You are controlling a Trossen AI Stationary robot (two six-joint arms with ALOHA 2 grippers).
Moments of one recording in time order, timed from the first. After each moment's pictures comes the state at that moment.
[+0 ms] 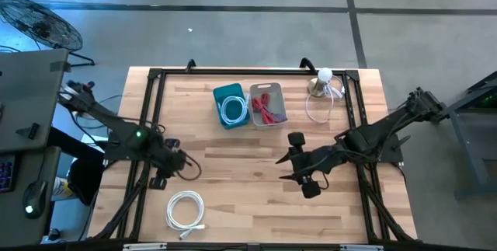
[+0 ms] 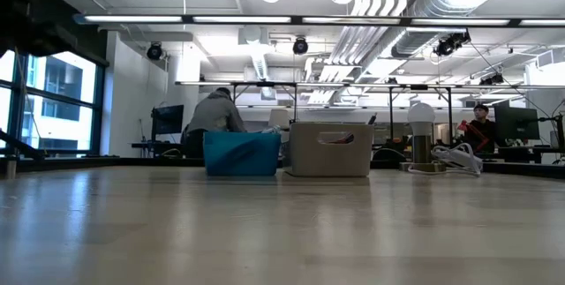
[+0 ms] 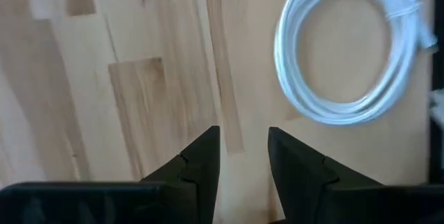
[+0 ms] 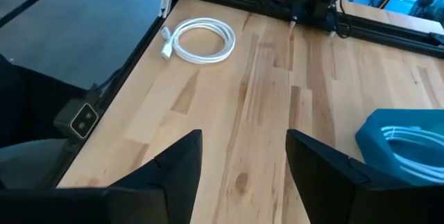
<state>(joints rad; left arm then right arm) -0.55 1.03 0.78 -0.98 0.08 -0.45 0.47 1.31 1.13 -0.39 0.25 0.07</state>
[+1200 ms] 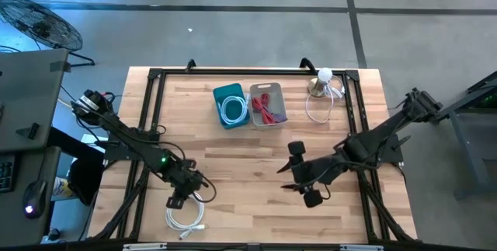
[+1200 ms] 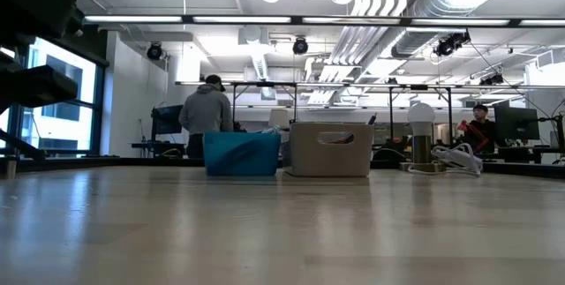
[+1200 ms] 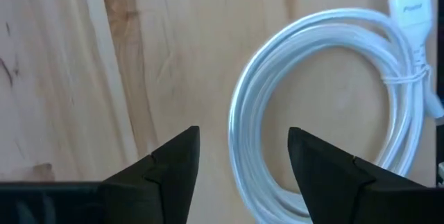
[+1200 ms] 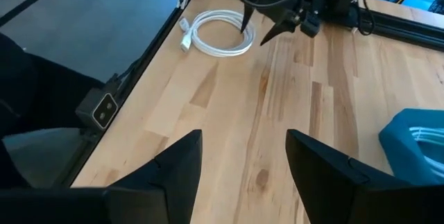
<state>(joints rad) -0.63 1.39 0.73 -0.51 0.11 -0.52 0.55 1.35 1.13 -0.38 0.28 0.10</state>
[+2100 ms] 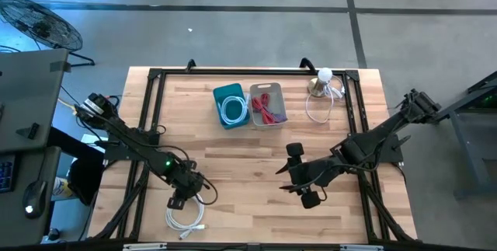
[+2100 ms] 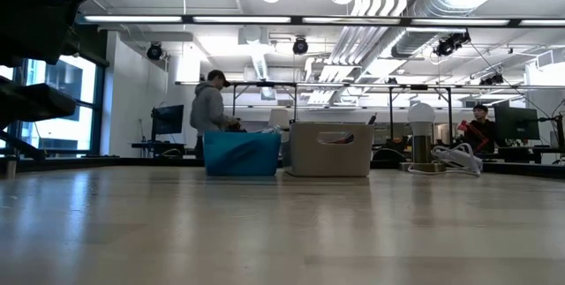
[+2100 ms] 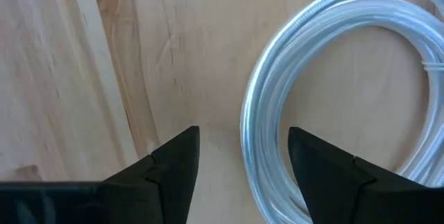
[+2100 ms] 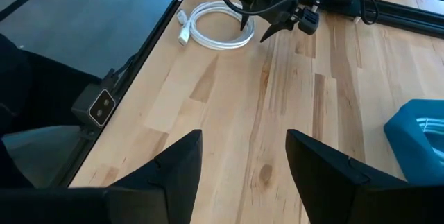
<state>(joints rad) -0.63 1.47 0.73 -0.51 0.13 -0.50 0.55 1.38 1.13 -0.38 0.28 0.12</state>
